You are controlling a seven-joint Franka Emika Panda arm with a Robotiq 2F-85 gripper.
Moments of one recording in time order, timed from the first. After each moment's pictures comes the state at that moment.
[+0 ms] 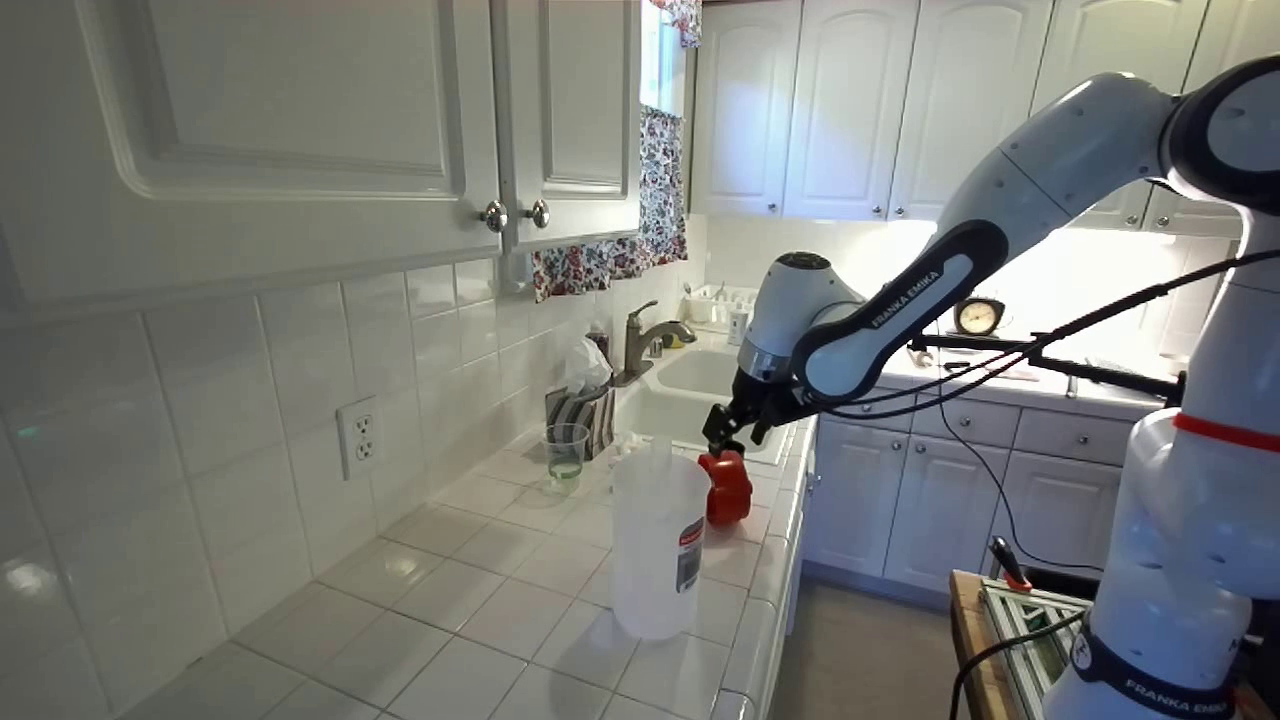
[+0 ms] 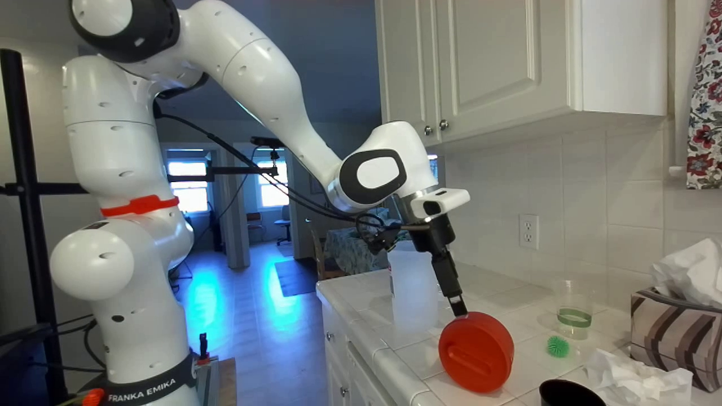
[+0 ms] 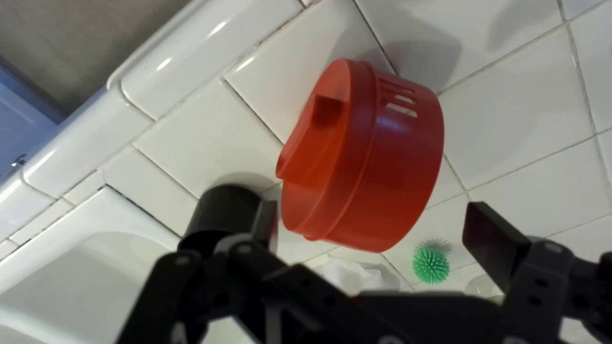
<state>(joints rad) -0.25 -0.08 -0.13 -2.49 -0.31 2.72 0.55</state>
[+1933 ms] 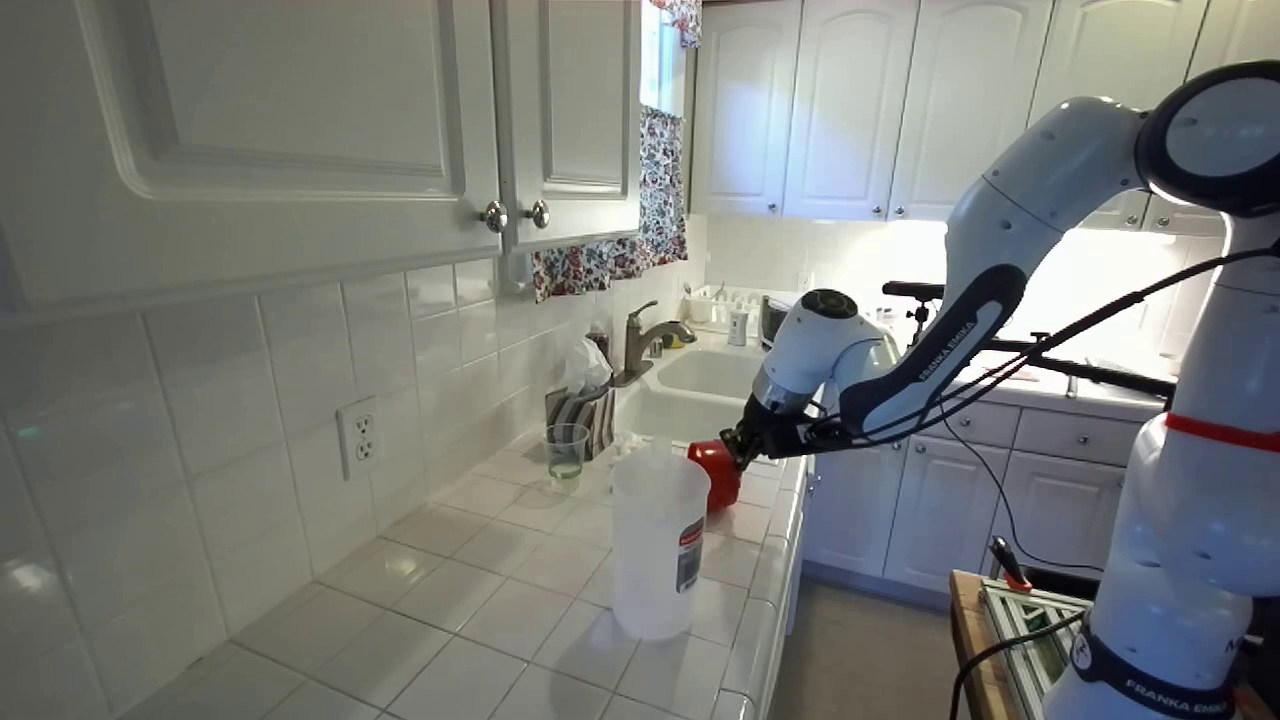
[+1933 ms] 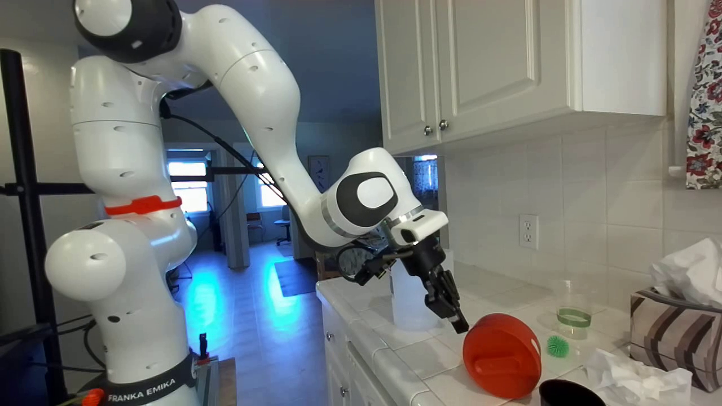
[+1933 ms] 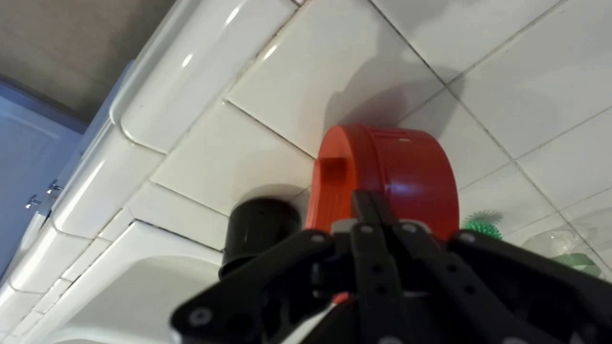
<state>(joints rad) -0.32 -0.04 -0.15 -2.58 -0.79 2.95 1.15</state>
